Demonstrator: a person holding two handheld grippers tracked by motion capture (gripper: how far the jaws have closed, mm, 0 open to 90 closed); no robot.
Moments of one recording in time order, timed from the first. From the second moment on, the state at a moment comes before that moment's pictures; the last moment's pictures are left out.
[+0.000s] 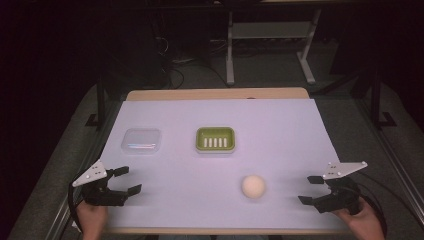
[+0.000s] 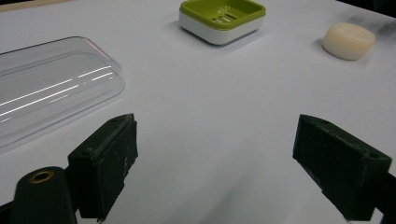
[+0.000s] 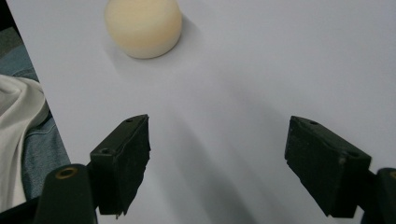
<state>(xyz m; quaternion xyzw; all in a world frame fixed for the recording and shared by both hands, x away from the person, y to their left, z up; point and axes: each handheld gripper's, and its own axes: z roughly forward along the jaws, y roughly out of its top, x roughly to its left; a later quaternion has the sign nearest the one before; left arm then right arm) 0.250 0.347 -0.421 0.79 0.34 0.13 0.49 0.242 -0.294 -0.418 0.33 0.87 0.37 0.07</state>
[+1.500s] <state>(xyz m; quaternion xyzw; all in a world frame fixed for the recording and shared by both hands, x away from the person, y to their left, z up) 0.249 0.347 -0.420 0.79 0.33 0.13 0.50 0.244 -0.234 -0.408 0.26 0.90 0.35 0.05</state>
